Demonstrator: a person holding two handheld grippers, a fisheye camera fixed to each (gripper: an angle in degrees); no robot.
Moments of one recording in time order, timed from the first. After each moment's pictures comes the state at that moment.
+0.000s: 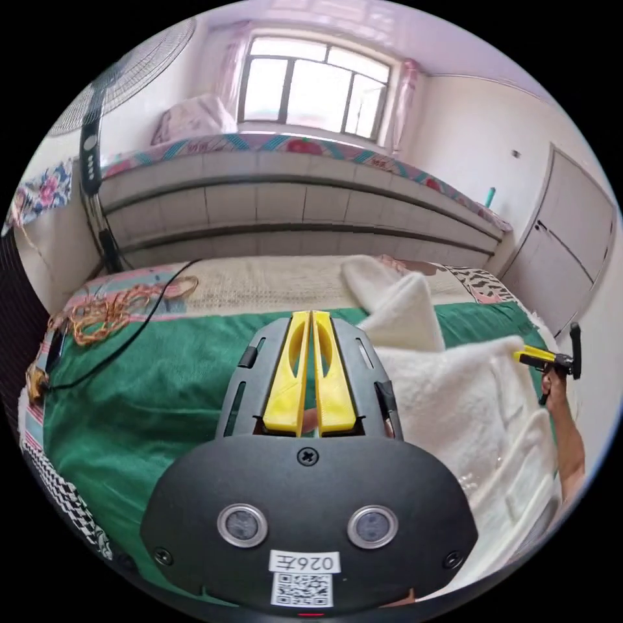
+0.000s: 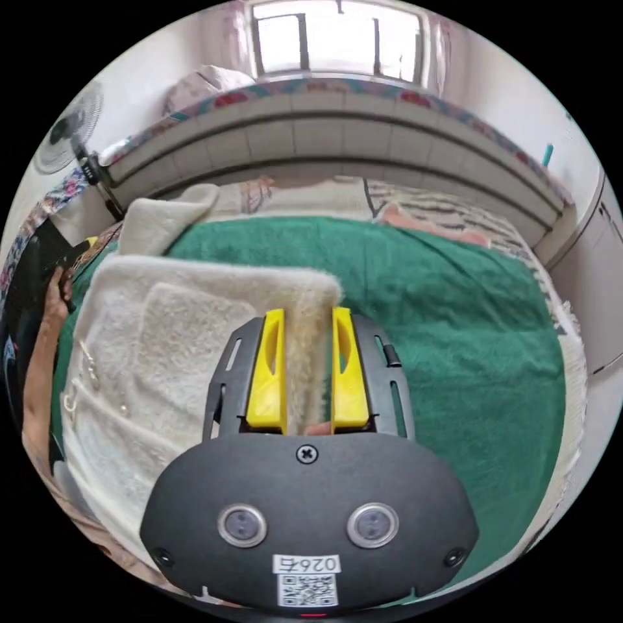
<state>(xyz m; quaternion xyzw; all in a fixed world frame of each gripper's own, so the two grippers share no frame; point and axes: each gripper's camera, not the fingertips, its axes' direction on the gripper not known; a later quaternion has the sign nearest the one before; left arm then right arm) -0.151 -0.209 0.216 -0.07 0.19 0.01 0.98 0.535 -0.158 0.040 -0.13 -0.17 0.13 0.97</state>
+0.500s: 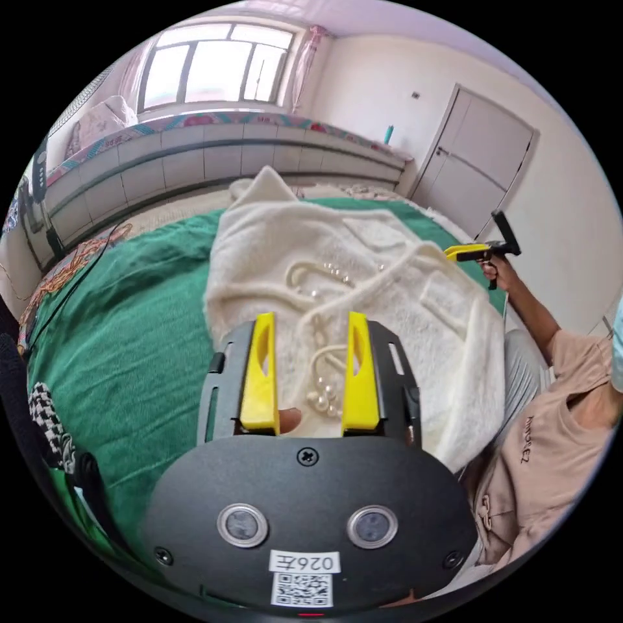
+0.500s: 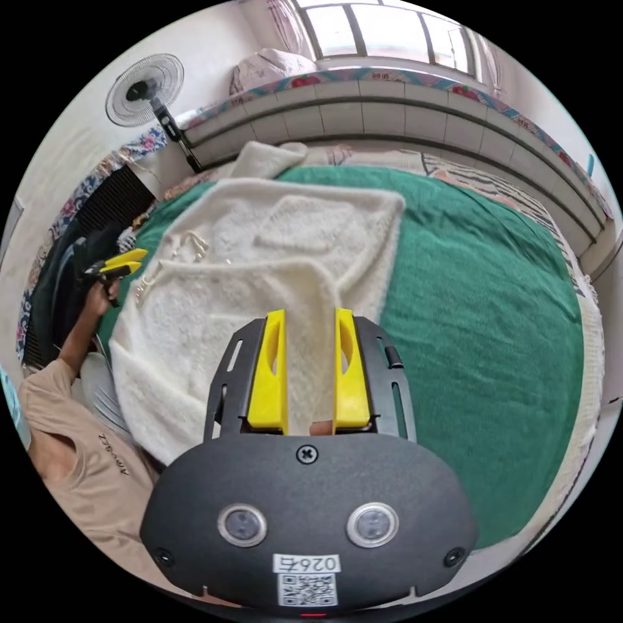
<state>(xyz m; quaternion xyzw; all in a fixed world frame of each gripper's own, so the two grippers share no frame) -0.165 -0.035 0.033 -0.14 0.34 0.16 0.92 0.535 -0.057 -0.087 -0.15 -0.30 0.07 0.94</state>
